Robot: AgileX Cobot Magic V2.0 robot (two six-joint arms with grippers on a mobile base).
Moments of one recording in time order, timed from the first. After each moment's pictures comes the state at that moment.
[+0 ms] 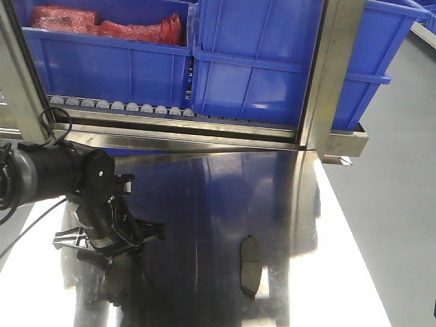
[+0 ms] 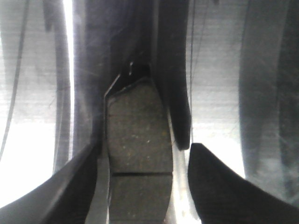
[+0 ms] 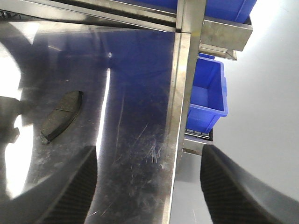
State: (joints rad) left arm -0.42 1.87 -1.20 -0.05 0.94 -0.46; right arm 0.20 0.23 -0.42 0.01 0.76 0.00
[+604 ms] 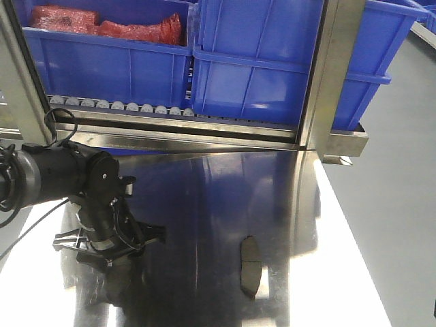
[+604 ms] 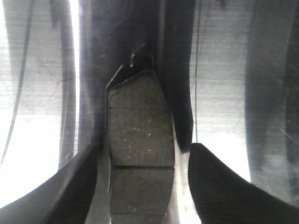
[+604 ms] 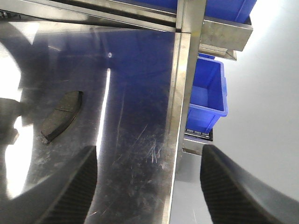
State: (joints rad) left arm -0.43 1.87 -1.20 -0.03 0.96 -0.50; right arm 0.20 0.23 -0.42 0.01 0.76 0.00
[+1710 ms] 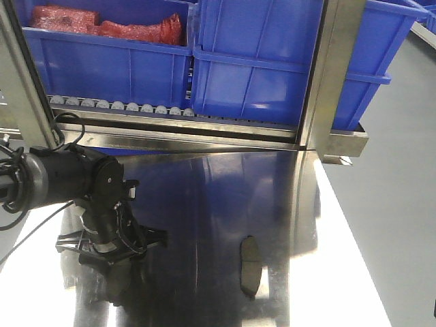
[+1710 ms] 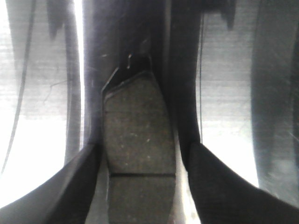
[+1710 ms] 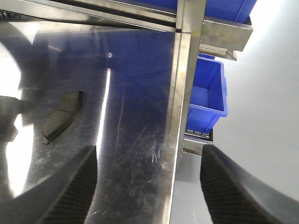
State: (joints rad) left arm -0.44 1.89 -1.20 -0.01 0.95 -0.50; right arm 0.20 0.23 -0.42 0.01 0.76 0.00
